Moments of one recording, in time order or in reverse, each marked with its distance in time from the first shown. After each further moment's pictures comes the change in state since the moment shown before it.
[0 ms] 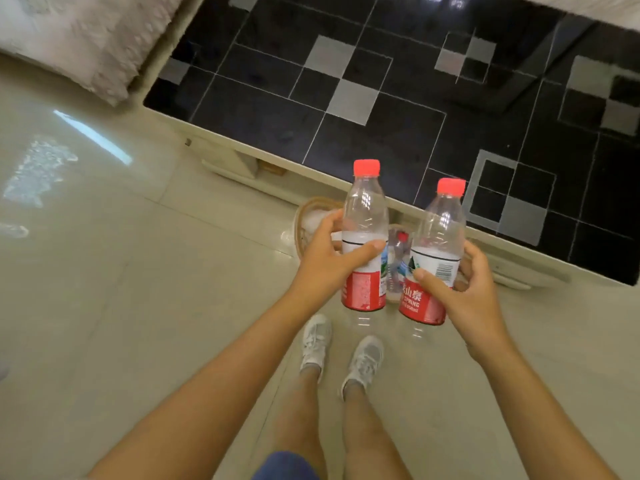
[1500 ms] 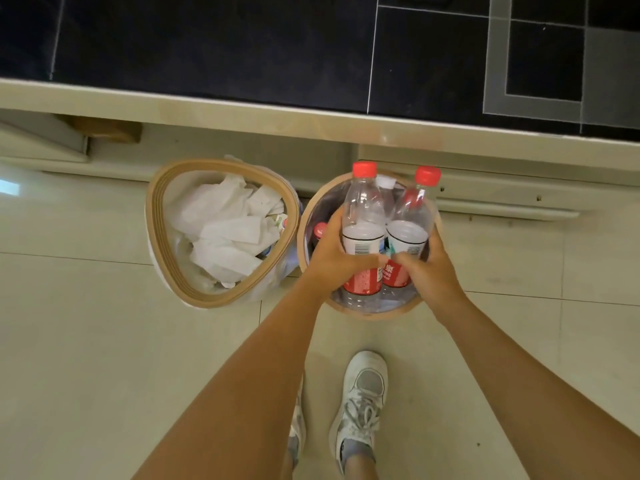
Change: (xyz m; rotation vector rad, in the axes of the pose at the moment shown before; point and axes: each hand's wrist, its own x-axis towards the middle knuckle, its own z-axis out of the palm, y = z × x) left_hand 0.283 -0.355 0.145 0.205 -0.381 -0.117; right_hand 0.254 0.381 0.014 -0.023 0.165 0.254
